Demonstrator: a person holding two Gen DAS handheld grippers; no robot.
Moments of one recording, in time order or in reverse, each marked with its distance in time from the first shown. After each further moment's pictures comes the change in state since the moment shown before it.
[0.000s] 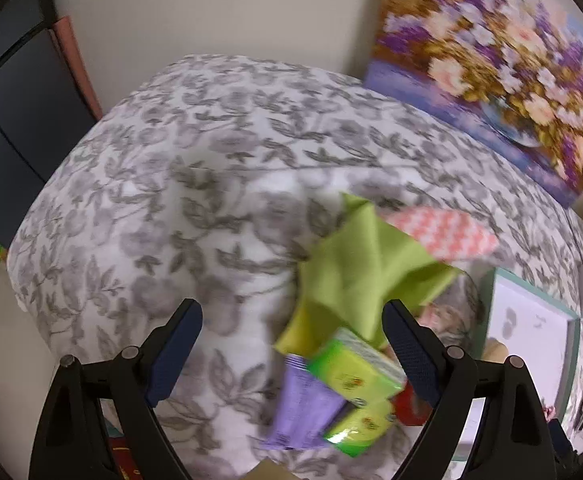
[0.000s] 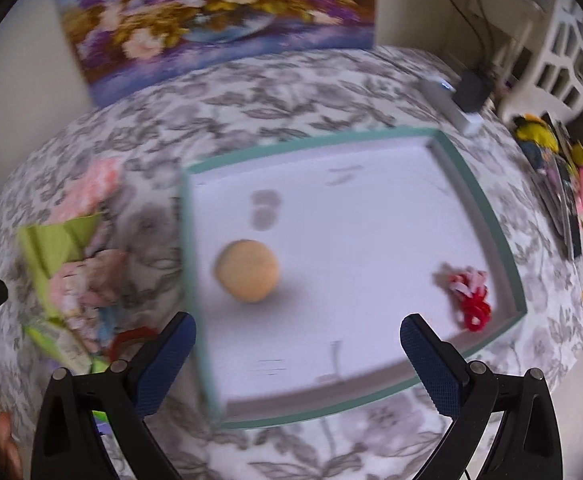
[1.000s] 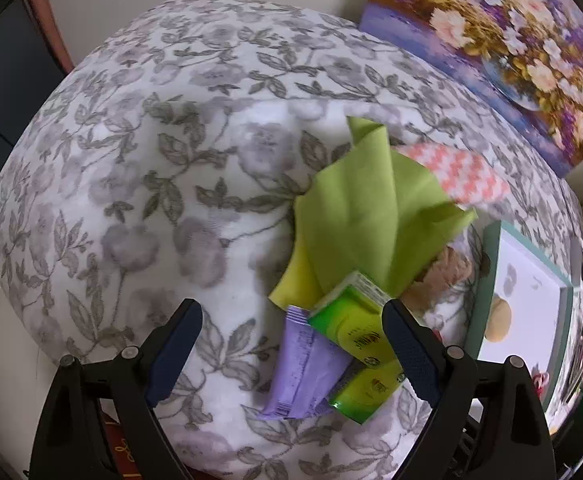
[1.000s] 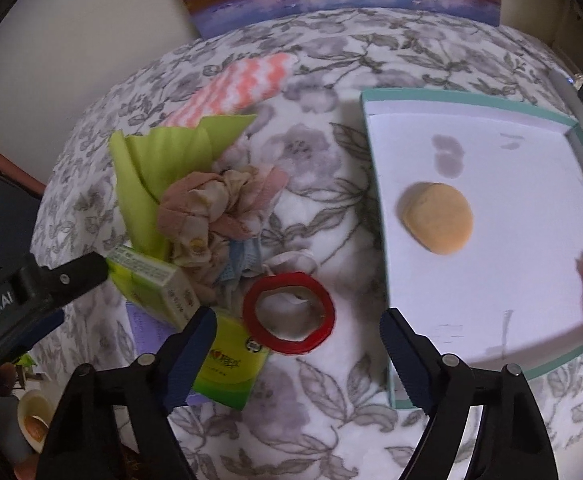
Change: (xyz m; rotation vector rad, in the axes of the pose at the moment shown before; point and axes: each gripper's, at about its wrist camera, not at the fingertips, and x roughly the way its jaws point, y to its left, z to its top) left arm 0.034 0.004 -0.022 0.023 0.197 -0.101; right arm 0.030 0.083 -0.031 -0.138 0.151 0.284
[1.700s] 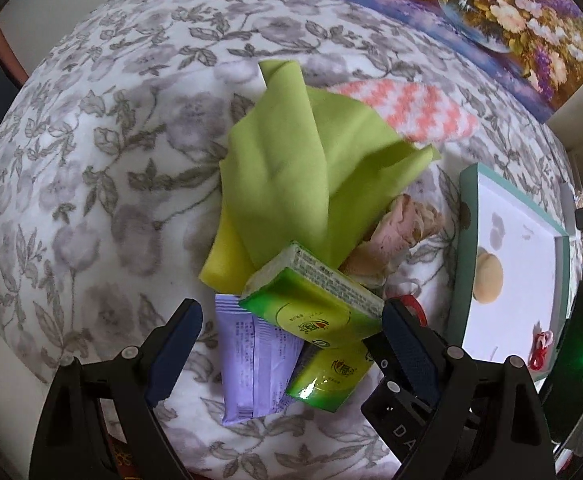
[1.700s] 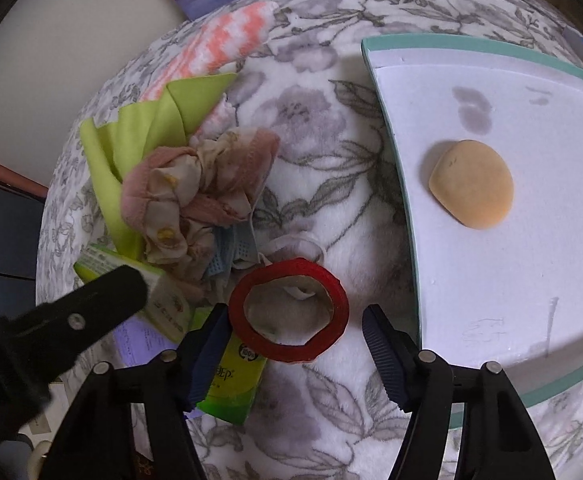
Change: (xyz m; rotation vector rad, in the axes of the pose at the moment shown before) left arm 0.024 -0.042 -0.010 0.128 0.102 -0.045; right arm 0.036 -0.011 0.000 0.062 0.074 0.071
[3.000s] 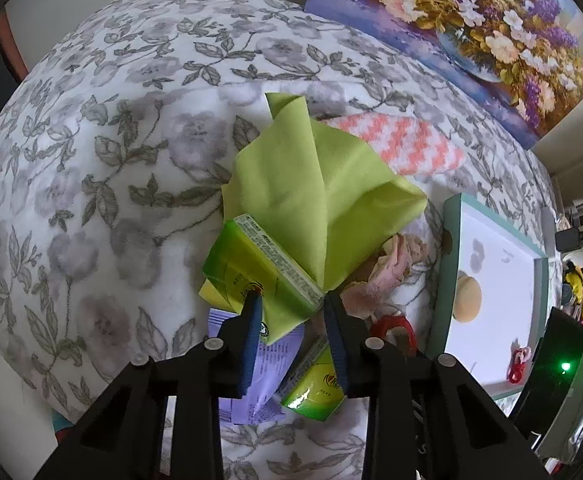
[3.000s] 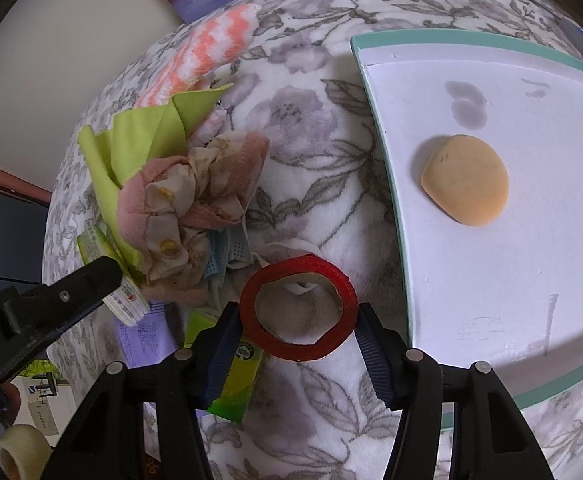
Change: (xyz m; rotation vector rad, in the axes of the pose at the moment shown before) left arm -0.013 0.013 0.004 -0.049 -0.071 -0.084; right arm -0.001 -0.010 0.001 0.022 0.003 0.013
